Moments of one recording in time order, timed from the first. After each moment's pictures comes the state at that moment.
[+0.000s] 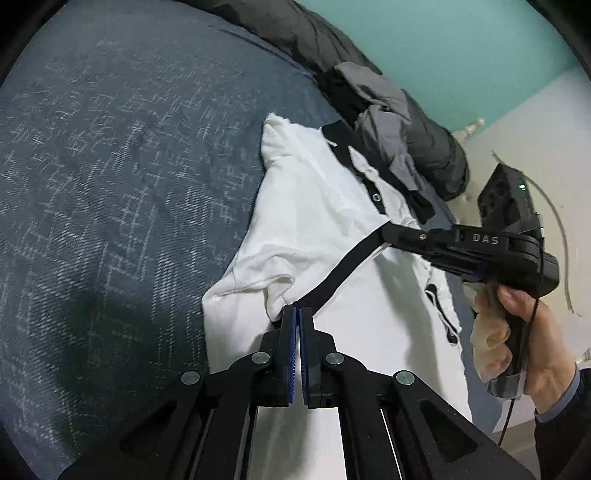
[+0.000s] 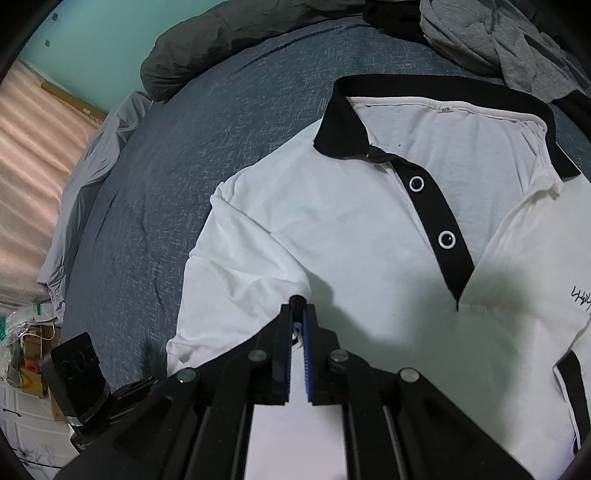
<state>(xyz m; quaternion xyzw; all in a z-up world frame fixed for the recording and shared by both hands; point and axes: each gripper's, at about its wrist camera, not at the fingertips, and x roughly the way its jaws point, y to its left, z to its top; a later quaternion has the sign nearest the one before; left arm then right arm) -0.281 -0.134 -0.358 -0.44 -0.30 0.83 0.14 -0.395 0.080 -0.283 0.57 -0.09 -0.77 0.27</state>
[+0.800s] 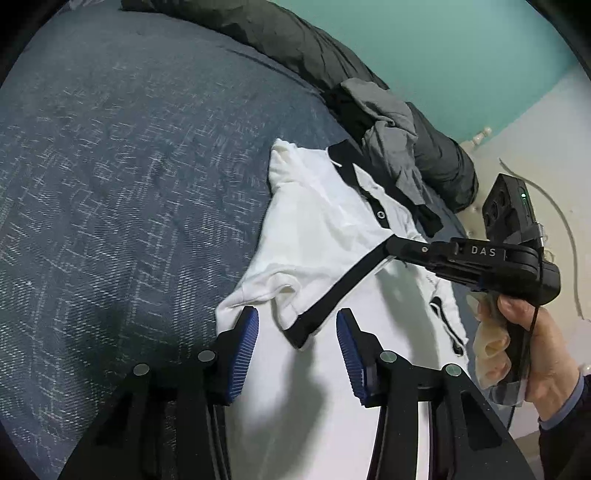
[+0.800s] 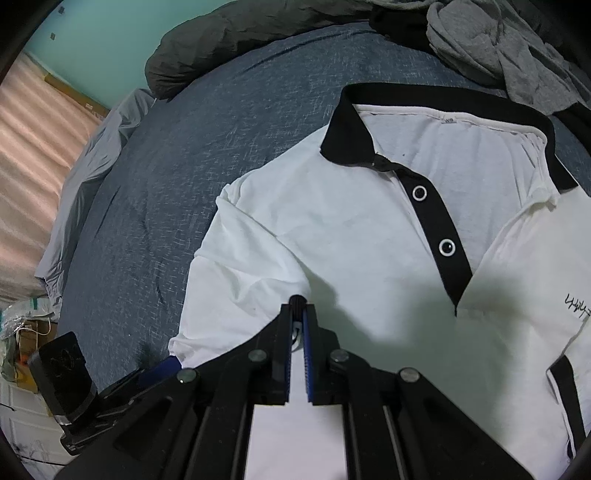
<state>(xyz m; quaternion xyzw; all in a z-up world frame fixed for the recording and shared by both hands) -0.273 -0.140 -0.343 -0.42 -0.30 0.85 0.12 -0.393 0.074 -0.277 0.57 -0.07 -0.78 0.27</state>
